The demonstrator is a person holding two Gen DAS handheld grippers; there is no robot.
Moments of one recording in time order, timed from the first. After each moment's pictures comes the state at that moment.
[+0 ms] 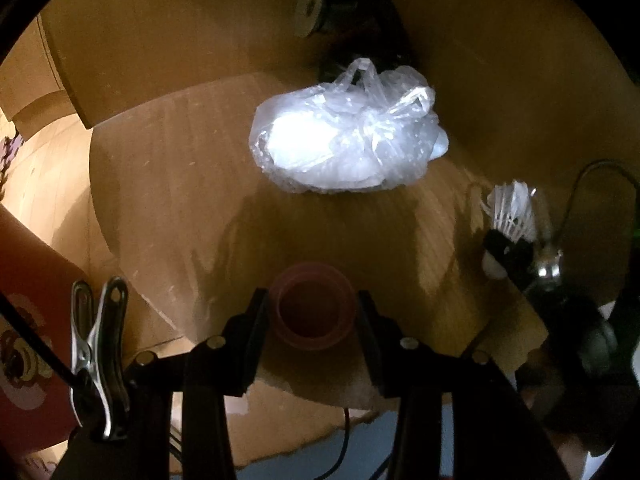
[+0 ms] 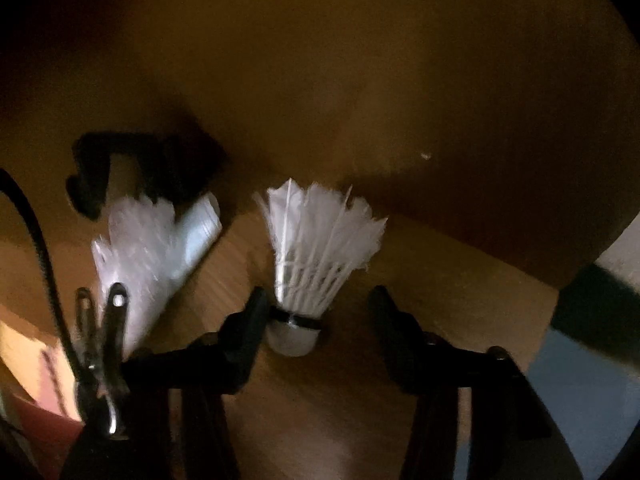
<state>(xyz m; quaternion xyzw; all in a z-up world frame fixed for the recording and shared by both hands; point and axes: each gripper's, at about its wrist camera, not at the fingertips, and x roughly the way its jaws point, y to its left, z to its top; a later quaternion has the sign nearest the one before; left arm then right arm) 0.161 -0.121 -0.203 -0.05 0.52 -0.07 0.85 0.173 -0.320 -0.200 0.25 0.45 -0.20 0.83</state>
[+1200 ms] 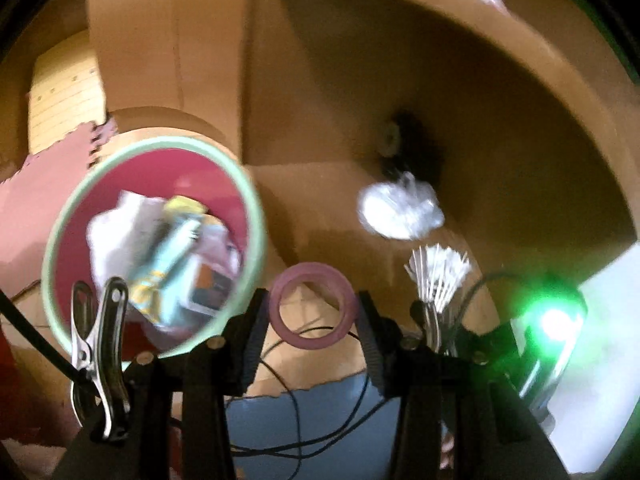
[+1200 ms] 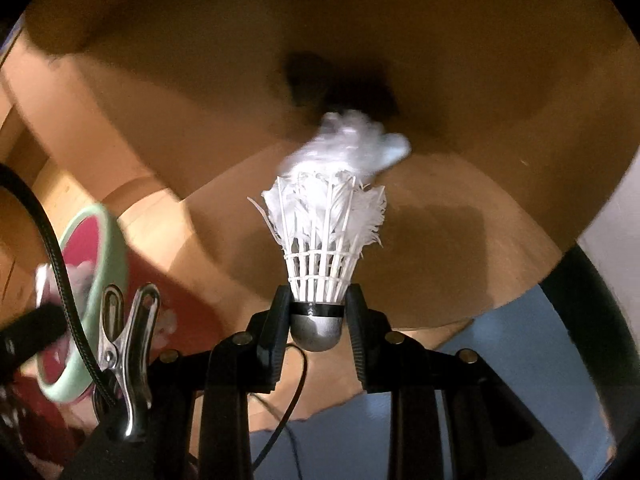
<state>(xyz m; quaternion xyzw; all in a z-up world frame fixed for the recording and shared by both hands) 0.036 0.004 -0.034 -0.12 0.47 0.01 0.88 0.083 -0.186 -0.085 0.15 0.50 -0.01 0.85</state>
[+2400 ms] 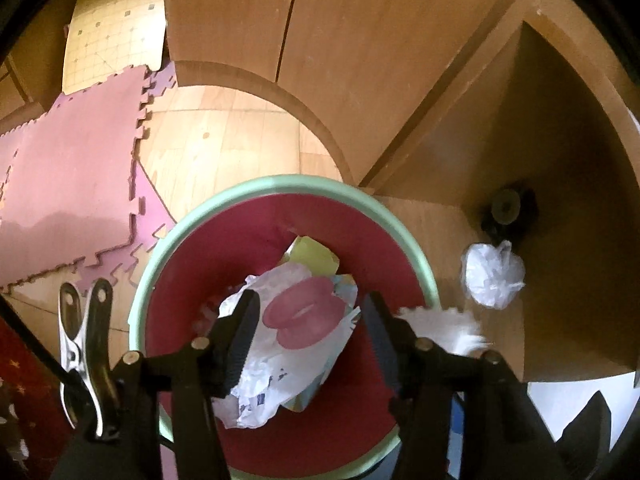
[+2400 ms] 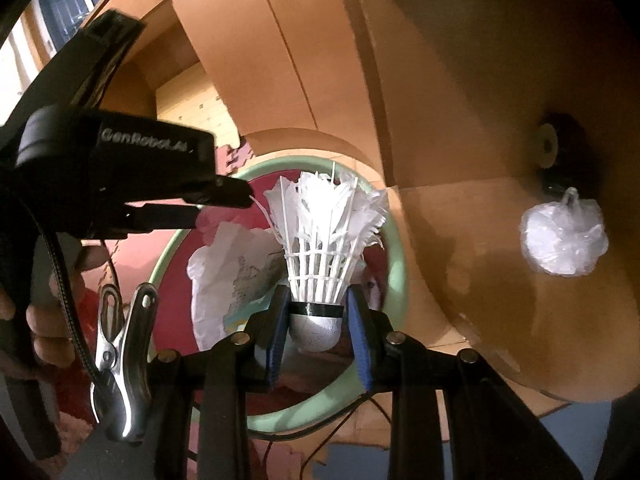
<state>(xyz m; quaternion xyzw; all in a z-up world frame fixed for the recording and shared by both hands) 0.121 0.171 -0.048 -0.19 0.54 0.07 0.82 0.123 -0.008 -0.045 0.07 0.49 0.24 0.84</state>
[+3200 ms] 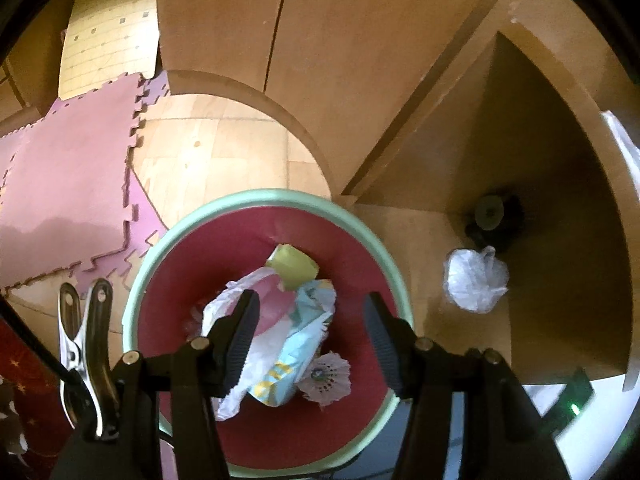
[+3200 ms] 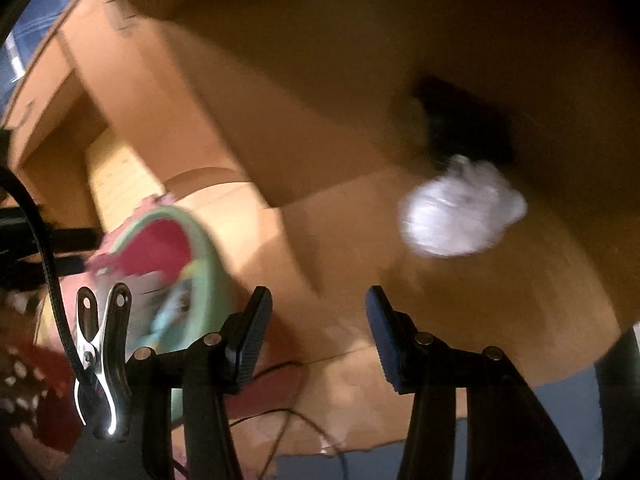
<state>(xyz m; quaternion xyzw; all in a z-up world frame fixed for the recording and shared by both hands) 0.122 0.158 -0.027 -0.20 0.53 0.06 0.83 0.149 -0.127 -0.071 0.13 0.49 0.09 0.86</state>
